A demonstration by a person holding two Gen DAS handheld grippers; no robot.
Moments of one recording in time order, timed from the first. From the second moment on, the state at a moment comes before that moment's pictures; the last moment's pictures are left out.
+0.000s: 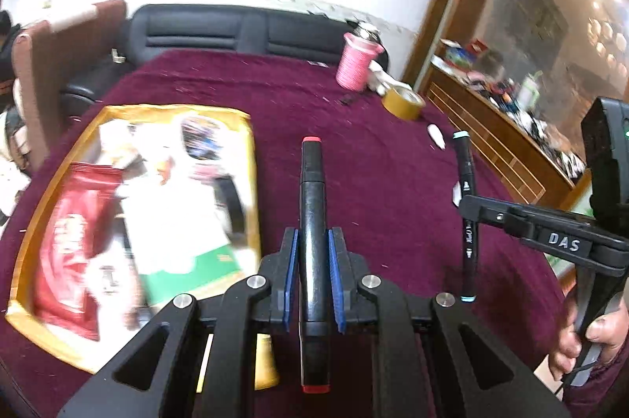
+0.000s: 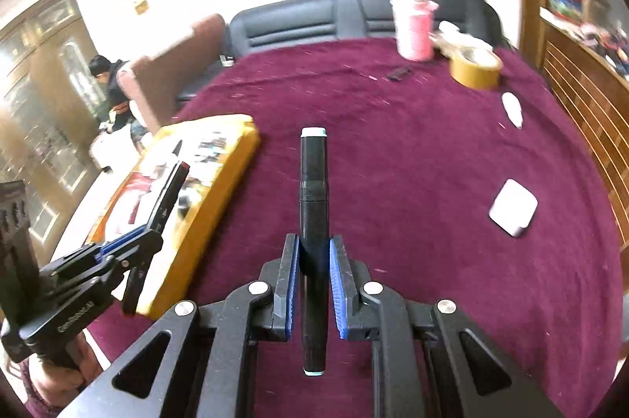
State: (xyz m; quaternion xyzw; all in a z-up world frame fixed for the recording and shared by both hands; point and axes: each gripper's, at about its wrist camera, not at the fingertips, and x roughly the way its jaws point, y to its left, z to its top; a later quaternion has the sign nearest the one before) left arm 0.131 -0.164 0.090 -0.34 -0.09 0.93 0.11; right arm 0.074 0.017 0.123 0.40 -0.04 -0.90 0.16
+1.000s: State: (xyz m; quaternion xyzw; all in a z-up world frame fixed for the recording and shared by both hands) left arm 0.105 -0.319 0.074 -0.35 -0.14 0.93 0.00; right arm 0.008 -0.190 0.122 0.45 0.03 -0.85 0.27
